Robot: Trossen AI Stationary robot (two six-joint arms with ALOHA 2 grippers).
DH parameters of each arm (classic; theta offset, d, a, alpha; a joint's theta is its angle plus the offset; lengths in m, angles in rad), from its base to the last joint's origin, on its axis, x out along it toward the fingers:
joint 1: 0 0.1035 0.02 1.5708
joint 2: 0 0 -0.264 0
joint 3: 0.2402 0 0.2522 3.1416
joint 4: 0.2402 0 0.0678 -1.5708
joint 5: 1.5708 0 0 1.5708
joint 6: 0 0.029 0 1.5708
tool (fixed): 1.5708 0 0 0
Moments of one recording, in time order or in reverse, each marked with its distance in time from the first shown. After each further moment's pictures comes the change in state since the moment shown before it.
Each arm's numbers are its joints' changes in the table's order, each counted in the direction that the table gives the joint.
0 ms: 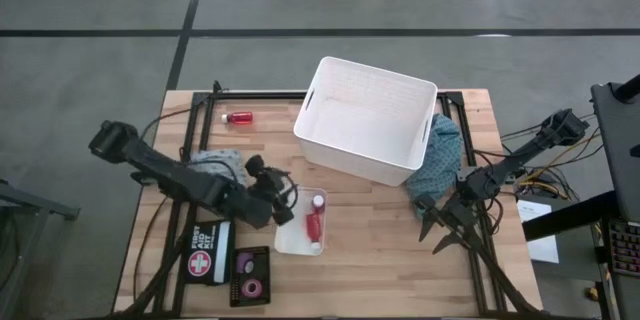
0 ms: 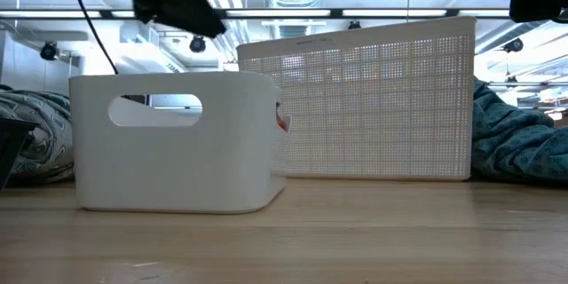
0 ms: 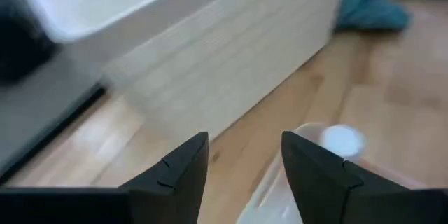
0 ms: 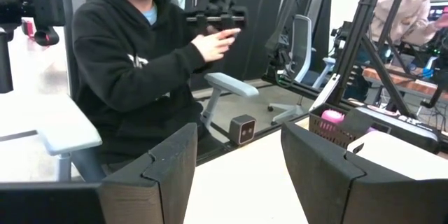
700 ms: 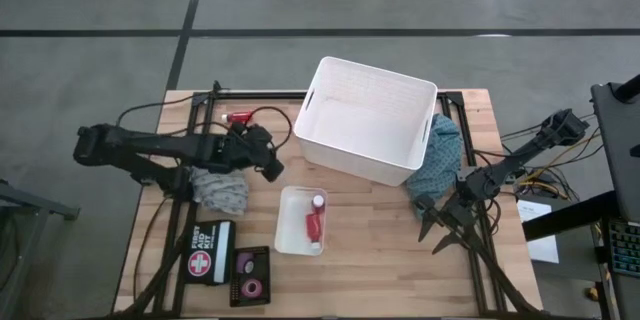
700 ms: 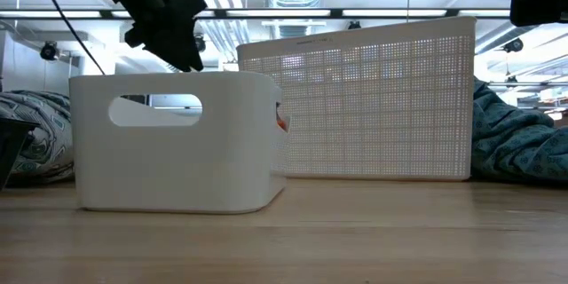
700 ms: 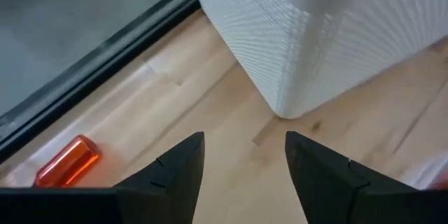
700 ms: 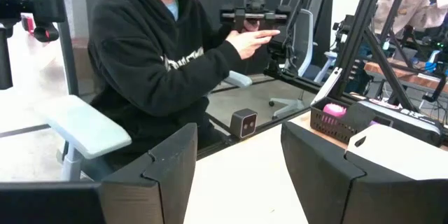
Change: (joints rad) left arm 0.400 0.173 -0.012 0.281 0.258 -0.030; right arm 0.000 0.000 0.000 0.021 0.000 0.001
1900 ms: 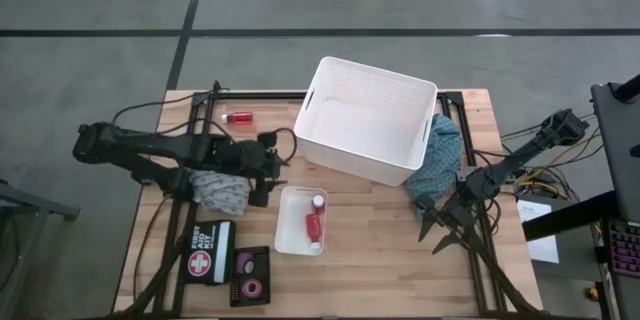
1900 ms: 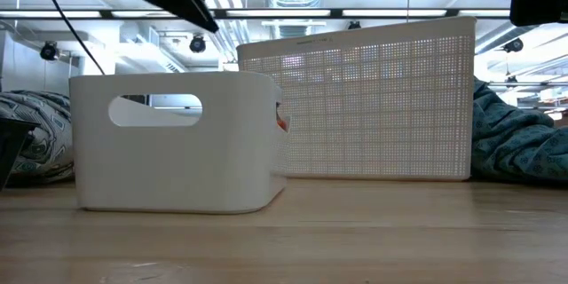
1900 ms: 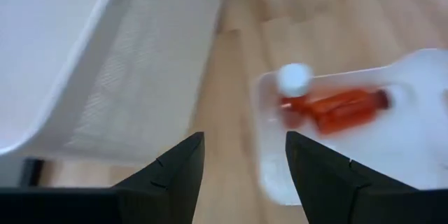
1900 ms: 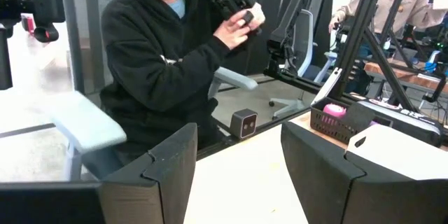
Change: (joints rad) left arm -0.092 0.013 0.078 -0.107 0.460 0.743; right arm 0.000 0.000 0.000 -0.001 0.000 0.000
